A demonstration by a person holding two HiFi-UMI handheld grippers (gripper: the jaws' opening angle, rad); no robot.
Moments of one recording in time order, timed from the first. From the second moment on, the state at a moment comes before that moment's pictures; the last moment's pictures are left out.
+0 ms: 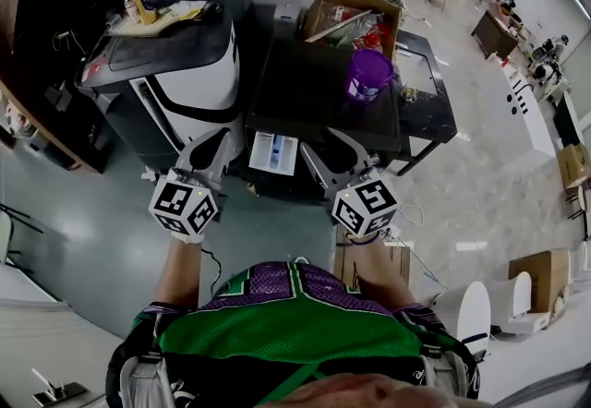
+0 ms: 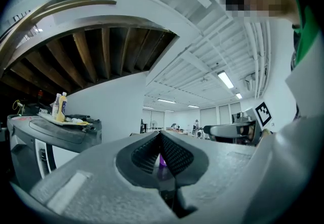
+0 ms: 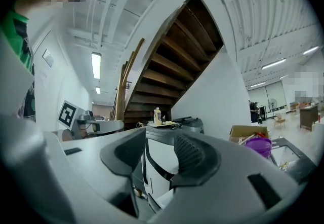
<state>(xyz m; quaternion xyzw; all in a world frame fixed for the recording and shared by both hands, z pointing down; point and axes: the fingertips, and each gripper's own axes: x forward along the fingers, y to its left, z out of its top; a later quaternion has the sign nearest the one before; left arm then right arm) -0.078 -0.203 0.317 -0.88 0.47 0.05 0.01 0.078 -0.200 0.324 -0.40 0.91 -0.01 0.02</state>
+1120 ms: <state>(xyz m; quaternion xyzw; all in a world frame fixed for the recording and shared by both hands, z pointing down) -0.068 -0.209 0.320 -0.89 0.45 0.04 0.00 0.086 -0.208 0.317 -0.44 0.90 0.01 0.02</state>
